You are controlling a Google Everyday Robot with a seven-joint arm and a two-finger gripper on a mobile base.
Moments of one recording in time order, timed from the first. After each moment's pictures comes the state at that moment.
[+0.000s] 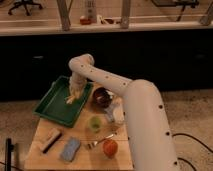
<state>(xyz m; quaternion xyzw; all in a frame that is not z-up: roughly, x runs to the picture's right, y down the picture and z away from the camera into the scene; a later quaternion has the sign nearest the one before) -0.186 0.037 0.889 -0.25 -0.29 -0.36 0.85</state>
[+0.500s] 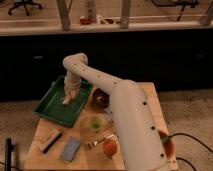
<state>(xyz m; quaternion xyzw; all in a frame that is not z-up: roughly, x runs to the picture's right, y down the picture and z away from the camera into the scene) -0.217 0.043 0.894 -0.26 -0.31 -0.40 0.82</state>
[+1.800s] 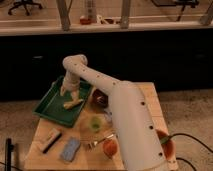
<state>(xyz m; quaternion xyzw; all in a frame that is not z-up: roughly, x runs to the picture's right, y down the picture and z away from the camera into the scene) -0.225 0.052 0.888 -0.26 -0.35 -0.42 0.80</state>
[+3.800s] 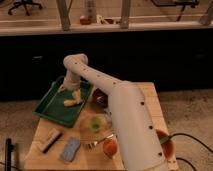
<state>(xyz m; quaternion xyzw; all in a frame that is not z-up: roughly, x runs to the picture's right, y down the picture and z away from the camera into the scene) -0.220 0.051 0.887 -0.27 -0.35 -0.42 0.80</state>
